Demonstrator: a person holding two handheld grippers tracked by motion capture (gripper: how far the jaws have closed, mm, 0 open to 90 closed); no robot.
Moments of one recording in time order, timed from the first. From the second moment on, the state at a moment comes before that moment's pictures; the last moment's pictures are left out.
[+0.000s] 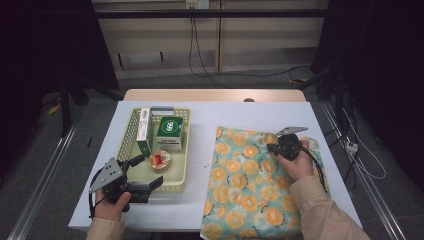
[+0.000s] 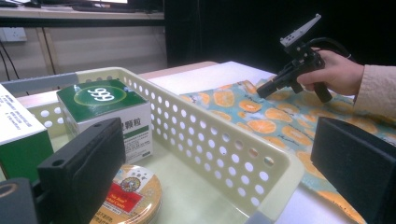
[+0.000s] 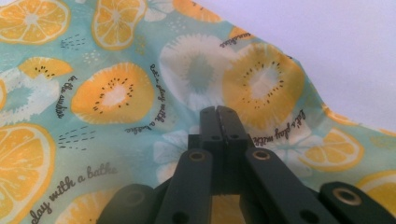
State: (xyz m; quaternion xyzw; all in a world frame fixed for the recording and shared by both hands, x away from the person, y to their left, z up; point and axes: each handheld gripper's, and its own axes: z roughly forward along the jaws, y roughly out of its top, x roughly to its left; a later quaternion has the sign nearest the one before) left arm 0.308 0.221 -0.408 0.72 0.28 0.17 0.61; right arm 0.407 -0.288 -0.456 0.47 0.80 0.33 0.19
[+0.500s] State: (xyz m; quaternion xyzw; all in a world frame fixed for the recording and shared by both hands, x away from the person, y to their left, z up) left arm 0.309 0.219 -0.410 0.72 0.28 0.17 0.61; right arm 0.450 -0.303 -0.435 0.49 0.76 0.37 0.22
